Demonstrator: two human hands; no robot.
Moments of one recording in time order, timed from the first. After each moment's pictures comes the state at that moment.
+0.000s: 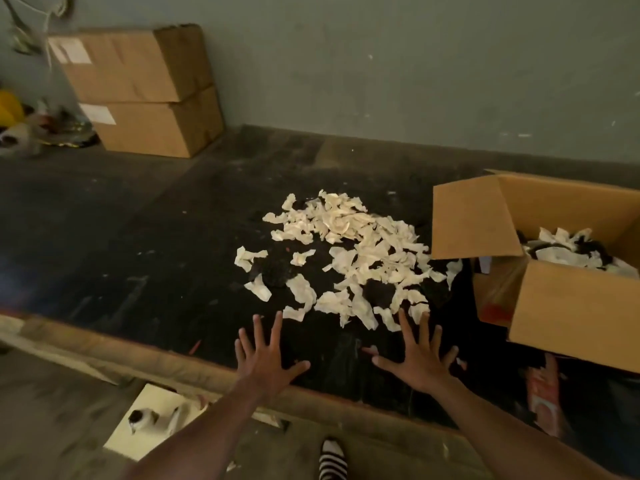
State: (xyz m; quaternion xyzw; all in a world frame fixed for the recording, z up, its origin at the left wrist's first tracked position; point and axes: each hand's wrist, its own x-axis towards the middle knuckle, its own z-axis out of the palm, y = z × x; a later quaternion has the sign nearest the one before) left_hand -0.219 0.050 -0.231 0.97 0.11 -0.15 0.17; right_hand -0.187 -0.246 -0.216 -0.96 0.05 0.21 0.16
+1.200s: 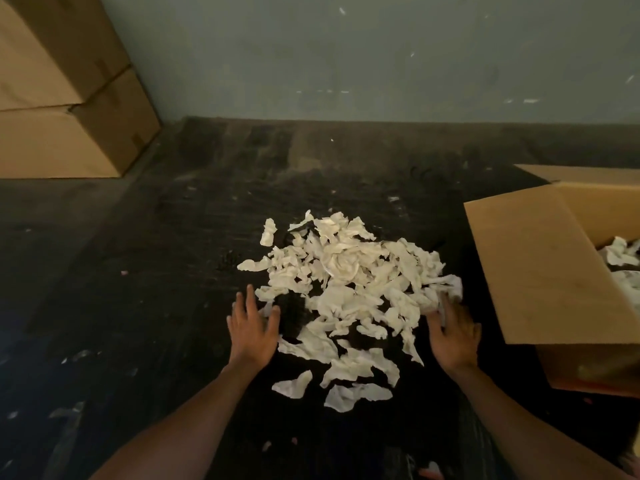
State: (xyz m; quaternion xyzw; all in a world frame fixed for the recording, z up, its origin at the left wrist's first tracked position) left_hand 0.050 0.119 -0.233 0.93 0.11 -0.05 0.34; right_hand 0.014 -0.236 -0.250 -0.93 0.22 0.00 0.28
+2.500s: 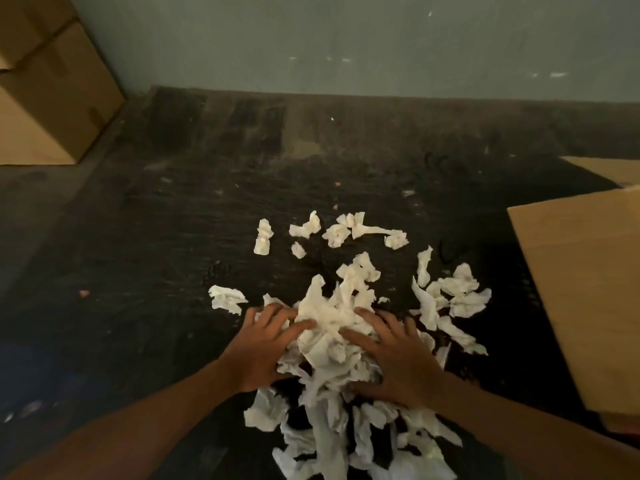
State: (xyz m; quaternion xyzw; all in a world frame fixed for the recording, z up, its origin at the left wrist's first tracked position) left_hand 0.118 0.148 -0.238 0.92 -0.38 -0.08 0.00; right_hand 0.064 -0.137 -0.230 -0.97 -0.22 0.12 0.05
